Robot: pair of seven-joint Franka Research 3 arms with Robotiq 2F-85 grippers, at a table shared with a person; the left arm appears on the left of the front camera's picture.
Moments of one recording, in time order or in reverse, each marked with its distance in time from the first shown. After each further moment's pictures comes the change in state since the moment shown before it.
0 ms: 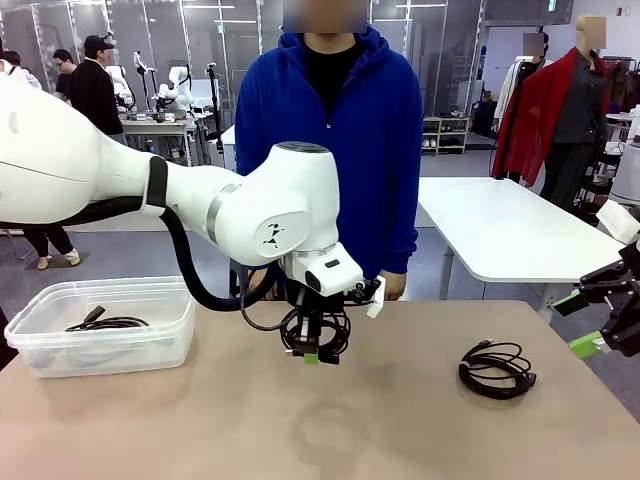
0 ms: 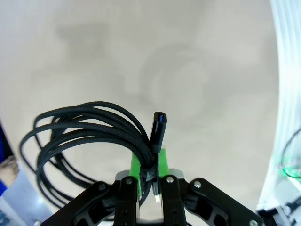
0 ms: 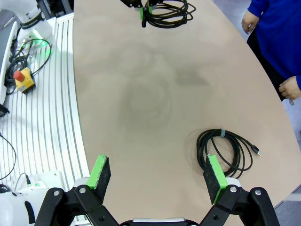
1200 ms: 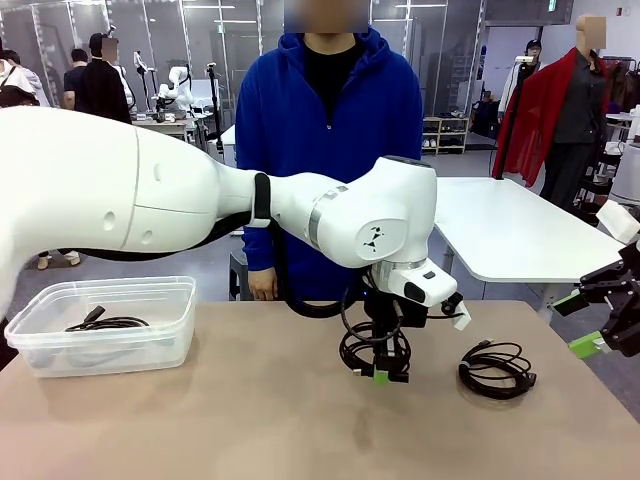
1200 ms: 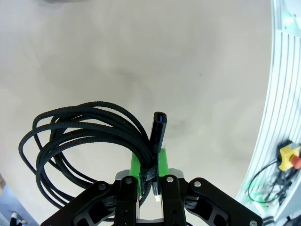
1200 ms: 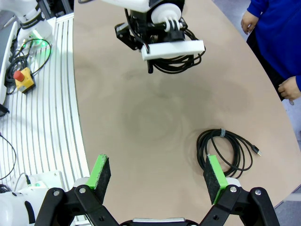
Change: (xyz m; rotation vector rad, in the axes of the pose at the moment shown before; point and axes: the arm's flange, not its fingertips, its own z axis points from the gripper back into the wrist) left arm 0.127 0.012 -0.024 -0.100 0.064 0.112; right arm 0.000 0.000 0.000 0.000 0.000 0.000
